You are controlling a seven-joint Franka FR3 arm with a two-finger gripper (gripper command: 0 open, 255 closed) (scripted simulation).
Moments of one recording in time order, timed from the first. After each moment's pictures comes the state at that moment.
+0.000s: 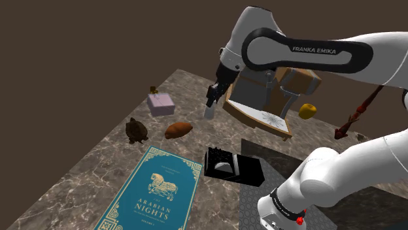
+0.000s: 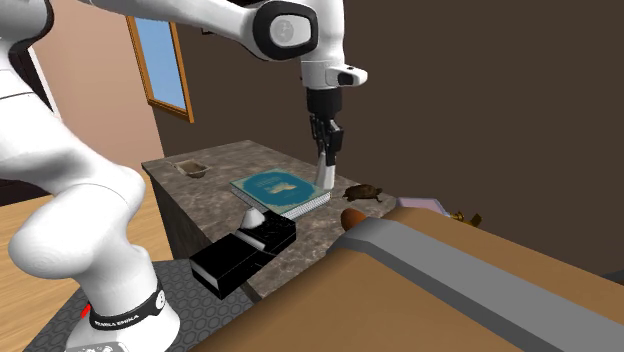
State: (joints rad) arm 0.12 -0.39 0.17 -2.25 0.11 1.96 0.00
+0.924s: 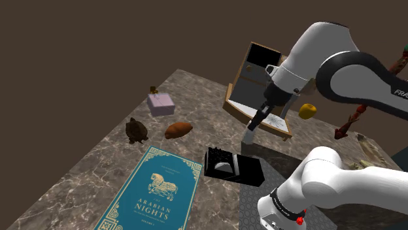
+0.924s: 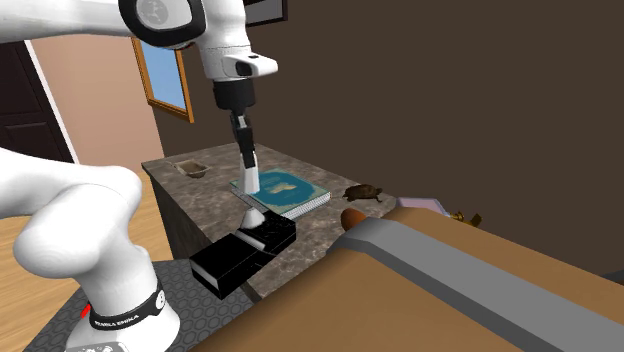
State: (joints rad) arm 0.18 -1.00 0.13 -2.60 0.15 1.69 0.00
